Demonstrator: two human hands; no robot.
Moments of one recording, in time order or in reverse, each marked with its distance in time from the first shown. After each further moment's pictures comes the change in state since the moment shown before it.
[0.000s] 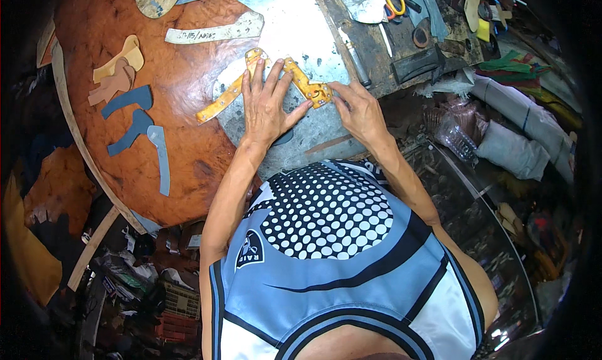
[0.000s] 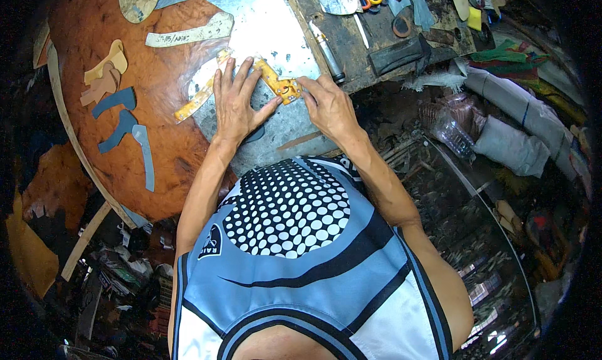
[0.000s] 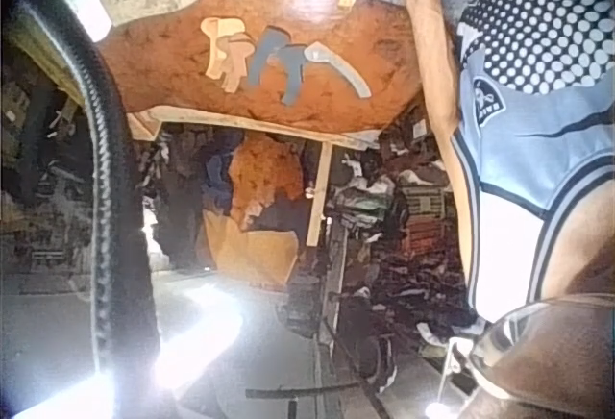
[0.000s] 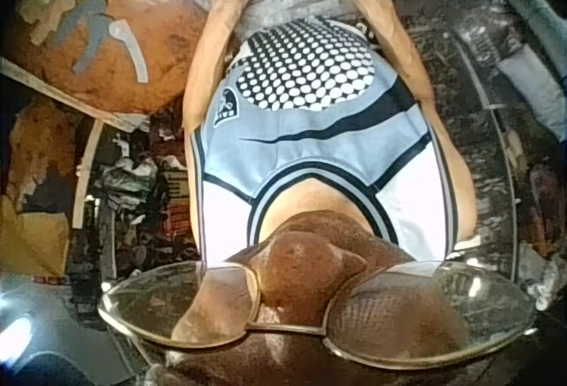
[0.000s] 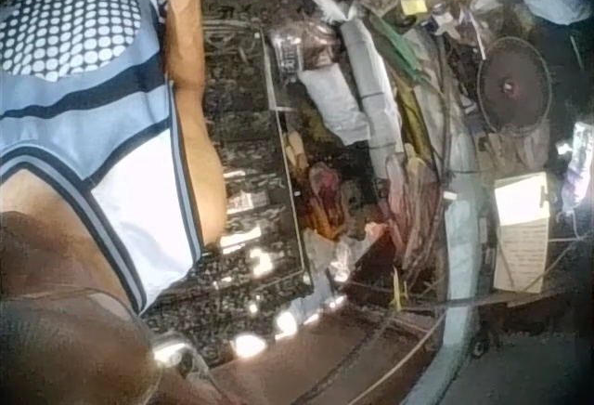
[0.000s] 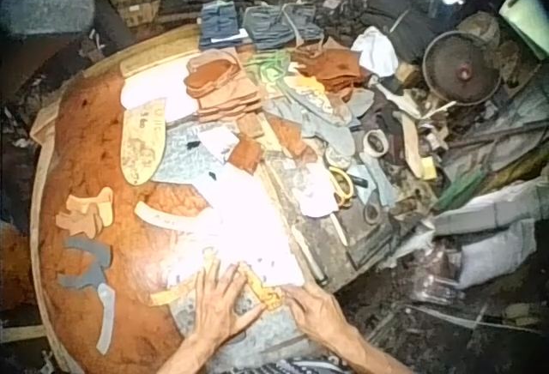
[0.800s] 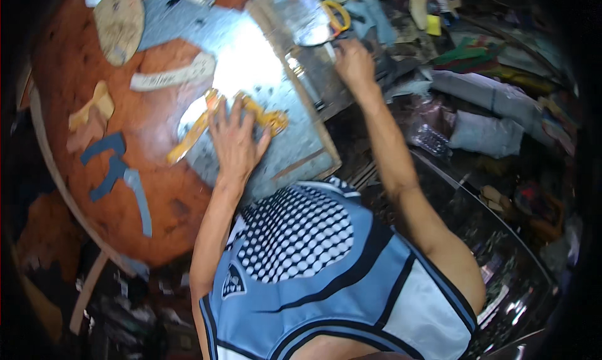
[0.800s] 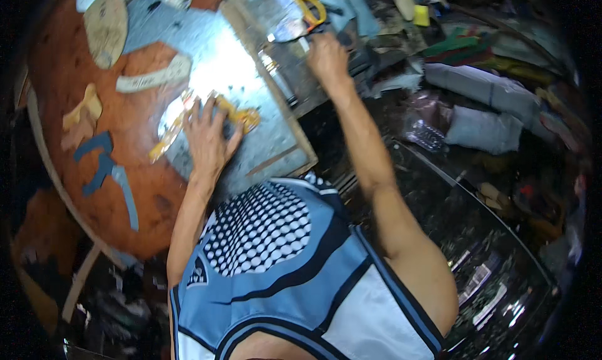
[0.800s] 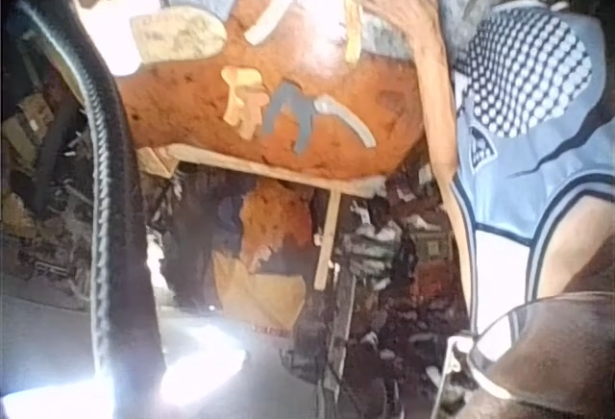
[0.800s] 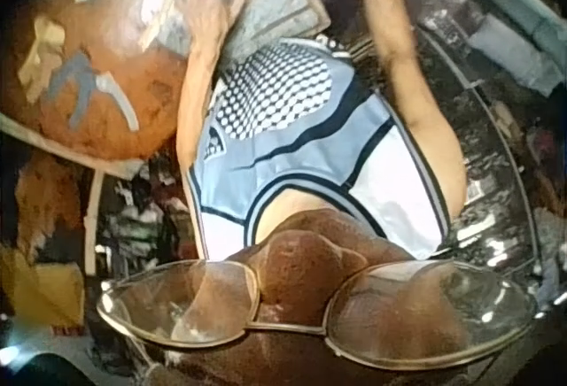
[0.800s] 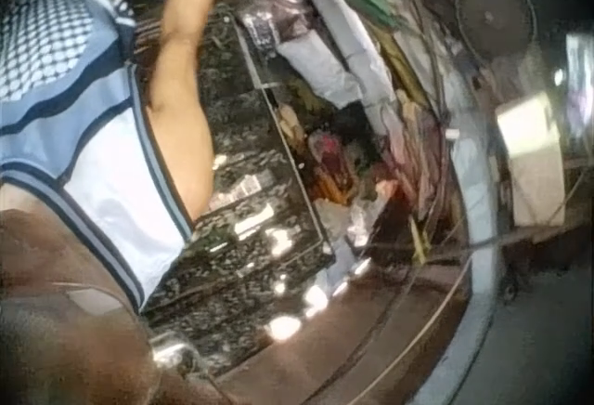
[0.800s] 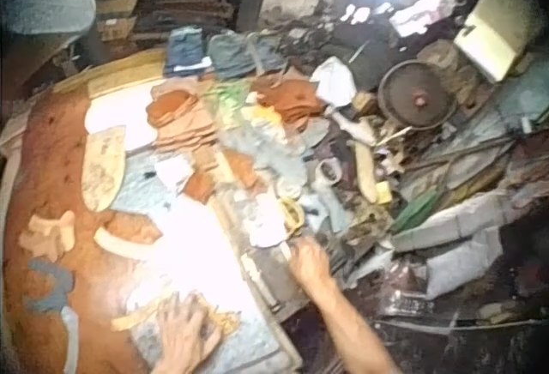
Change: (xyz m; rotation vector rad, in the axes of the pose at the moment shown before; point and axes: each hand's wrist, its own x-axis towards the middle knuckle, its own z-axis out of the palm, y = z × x) left_hand 0.008 0.029 -0.011 0.107 -0.029 -0.038; right_hand 0.101 0.109 -0.062 -0.454 0.423 0.030
